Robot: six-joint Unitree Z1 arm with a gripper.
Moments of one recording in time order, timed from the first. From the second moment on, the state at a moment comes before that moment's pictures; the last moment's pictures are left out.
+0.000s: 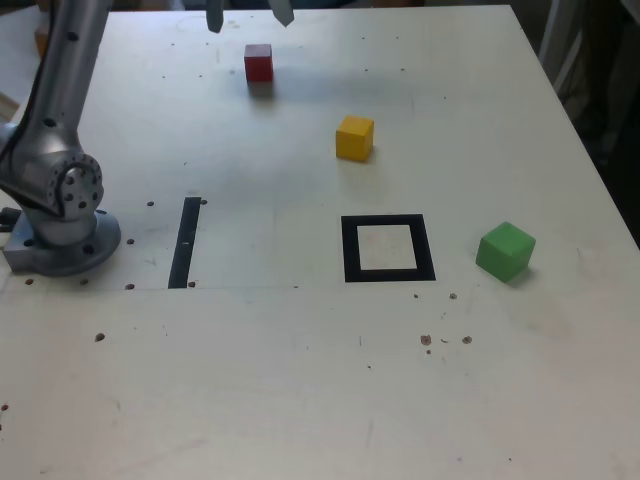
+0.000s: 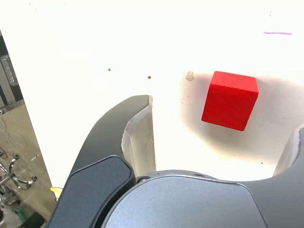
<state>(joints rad) 0.99 2.25 -2.04 1.55 0.36 0.80</state>
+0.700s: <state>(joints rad) 1.01 2.36 -2.07 1.53 0.31 0.80</state>
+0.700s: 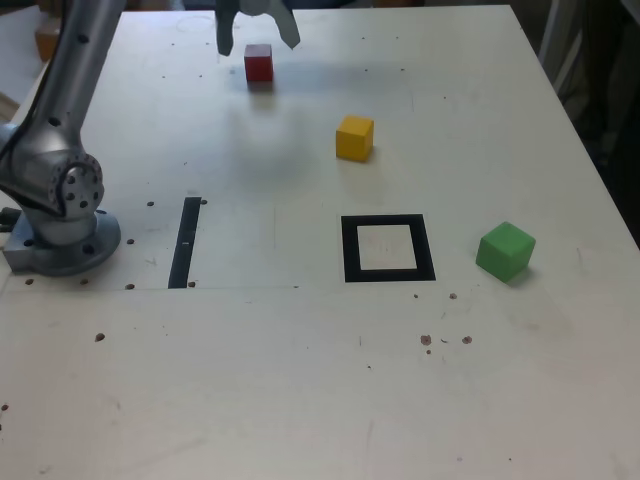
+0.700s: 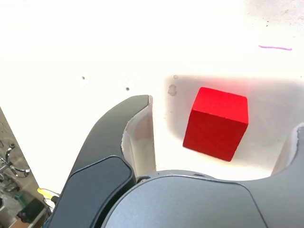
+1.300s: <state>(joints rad) 0.99 2.39 -2.05 1.50 0.34 0.80</state>
